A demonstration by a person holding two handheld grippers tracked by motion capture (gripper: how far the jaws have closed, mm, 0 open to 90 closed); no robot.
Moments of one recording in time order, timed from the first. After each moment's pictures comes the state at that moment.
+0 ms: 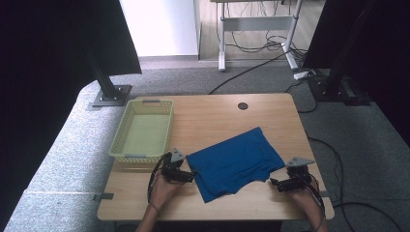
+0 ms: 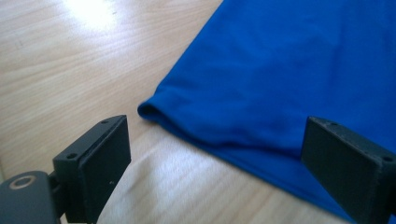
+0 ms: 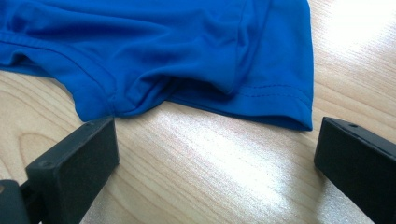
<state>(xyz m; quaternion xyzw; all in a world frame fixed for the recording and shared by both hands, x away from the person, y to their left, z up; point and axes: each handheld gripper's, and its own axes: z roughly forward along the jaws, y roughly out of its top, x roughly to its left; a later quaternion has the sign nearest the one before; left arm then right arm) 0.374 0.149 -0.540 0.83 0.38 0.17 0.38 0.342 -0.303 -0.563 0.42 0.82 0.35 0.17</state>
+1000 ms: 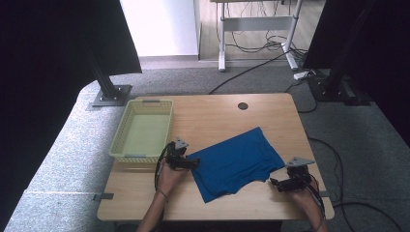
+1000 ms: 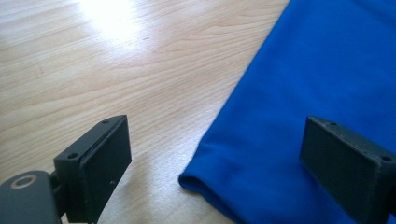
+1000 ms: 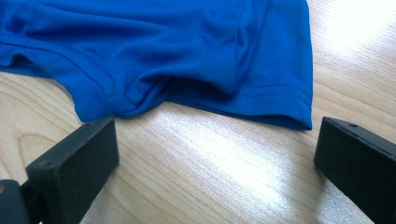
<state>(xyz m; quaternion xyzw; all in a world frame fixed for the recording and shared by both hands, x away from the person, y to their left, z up) 0.419 0.141 -0.545 0.81 0.41 0.19 0.38 0.341 -0.303 -0.563 0.42 0.82 0.35 0.17</state>
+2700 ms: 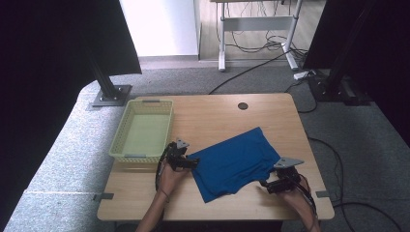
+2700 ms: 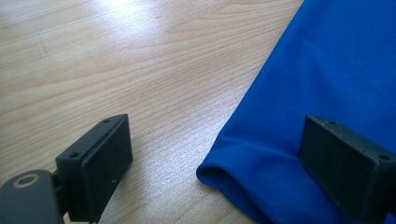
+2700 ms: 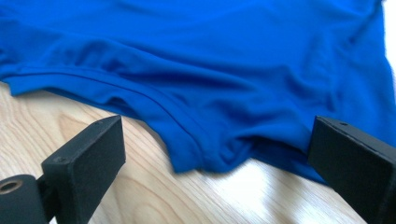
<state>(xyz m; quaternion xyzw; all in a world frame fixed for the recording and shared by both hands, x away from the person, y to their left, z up) 0.424 0.140 -0.556 0.81 0.43 0.19 0.35 0.337 -0.263 -0.550 0.36 0.84 0.38 0.16</state>
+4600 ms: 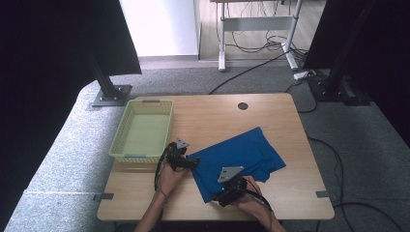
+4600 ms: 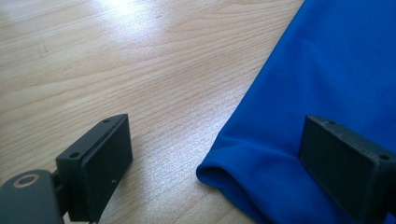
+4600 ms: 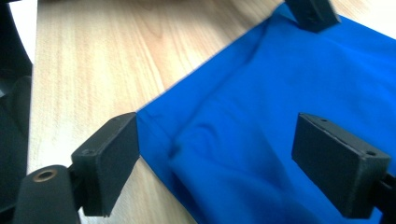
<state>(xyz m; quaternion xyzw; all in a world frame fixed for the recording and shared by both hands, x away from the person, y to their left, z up) 0.424 0.140 -0.555 0.81 0.43 0.19 0.35 0.321 -0.096 -0.545 0.16 0.90 0.40 0.08</state>
